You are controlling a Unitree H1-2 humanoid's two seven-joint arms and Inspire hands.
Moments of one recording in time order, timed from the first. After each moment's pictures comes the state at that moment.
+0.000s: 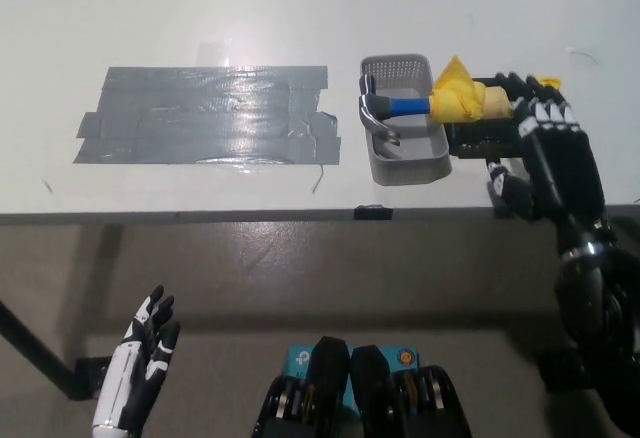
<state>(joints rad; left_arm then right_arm) 0.09 0.11 0.03 0.01 0.11 -0.14 -0.03 -0.53 -0.29 0.24 0.30 -0.85 -0.04 -0.27</state>
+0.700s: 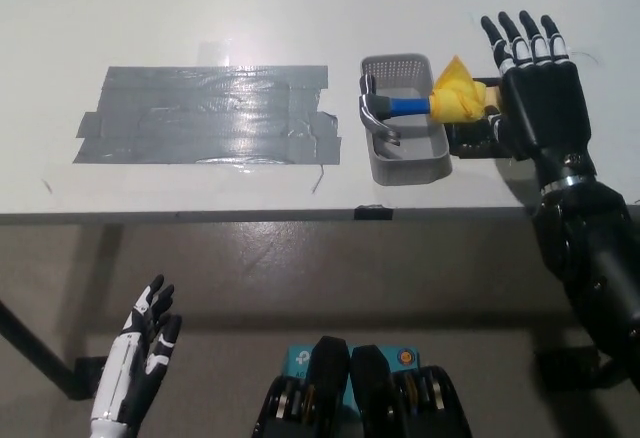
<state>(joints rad) 0.08 0.11 0.03 -0.03 0.12 -0.15 -0.03 -0.74 -0.31 0.37 0.55 -1.04 0.11 -0.38</state>
